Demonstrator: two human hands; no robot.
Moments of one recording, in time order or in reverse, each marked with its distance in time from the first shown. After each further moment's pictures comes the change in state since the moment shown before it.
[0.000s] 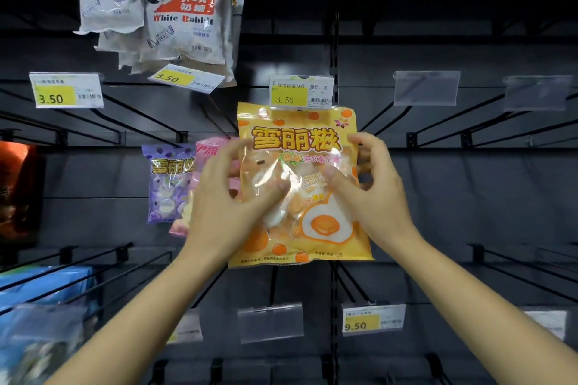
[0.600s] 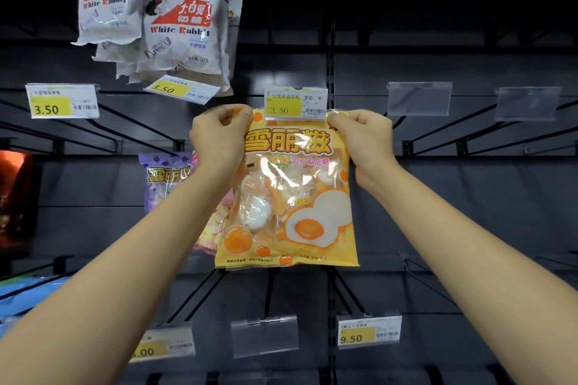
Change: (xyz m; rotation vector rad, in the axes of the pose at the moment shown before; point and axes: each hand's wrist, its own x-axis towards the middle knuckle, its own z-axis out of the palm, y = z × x) left_hand 0.098 0.017 0.022 -0.220 0.234 -0.244; right_hand 0.087 -0.012 0.013 0.283 0.138 0.352
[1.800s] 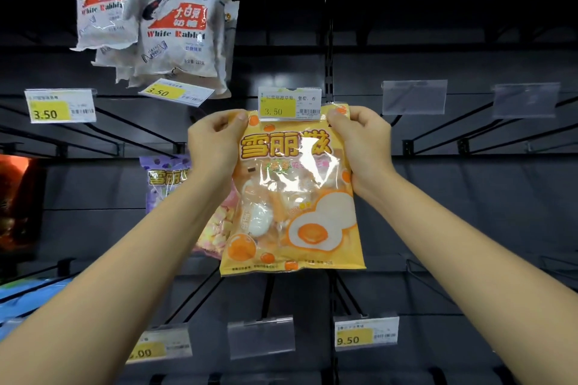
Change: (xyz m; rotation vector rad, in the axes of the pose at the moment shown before) left_hand -0.015 0.009 -0.004 -0.095 -0.078 -0.082; right_hand -0.017 -0.007 -0.005 0.147 -0.044 -0.041
